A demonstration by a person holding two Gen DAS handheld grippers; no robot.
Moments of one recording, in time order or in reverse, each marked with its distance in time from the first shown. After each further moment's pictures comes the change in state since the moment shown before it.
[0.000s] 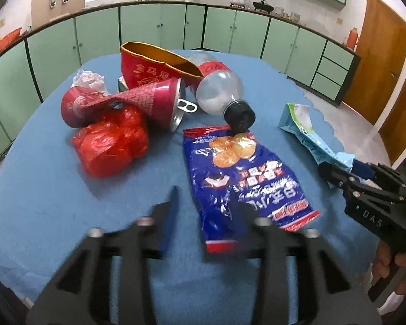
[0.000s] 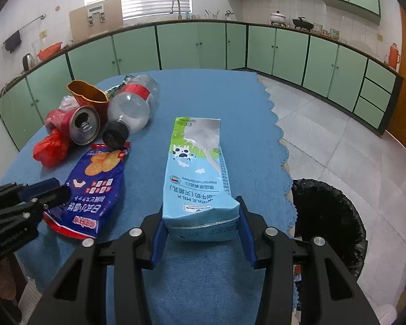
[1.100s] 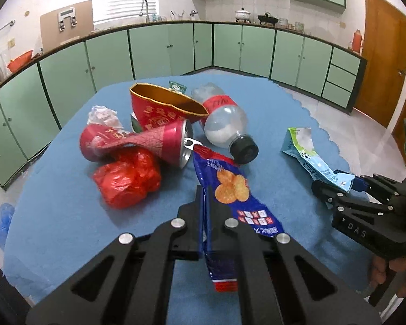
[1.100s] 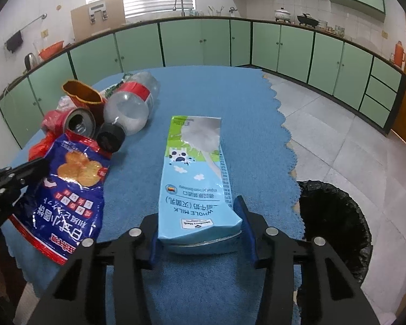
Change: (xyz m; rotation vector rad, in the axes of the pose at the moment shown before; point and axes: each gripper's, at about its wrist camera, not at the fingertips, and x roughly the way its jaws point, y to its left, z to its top) left arm -0.017 -0.020 0.021 0.034 -0.106 0.114; right arm 0.008 -0.009 0.007 0.003 0.005 0.028
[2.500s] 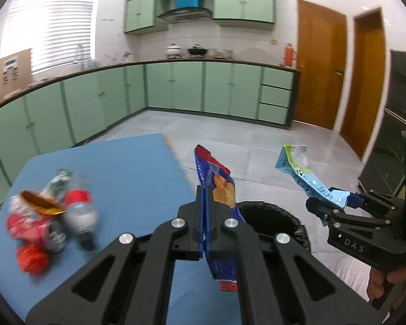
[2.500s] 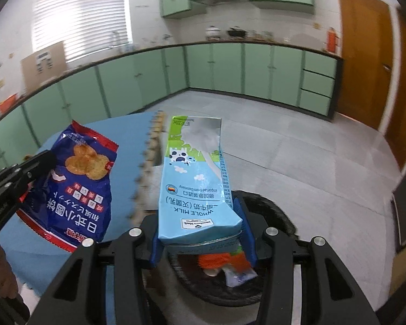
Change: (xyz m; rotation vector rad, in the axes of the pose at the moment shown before) left arm -0.026 -0.159 0.055 0.186 -0.191 -0.312; right arm -0.114 -0.145 0.003 0.218 -0.118 -0.234
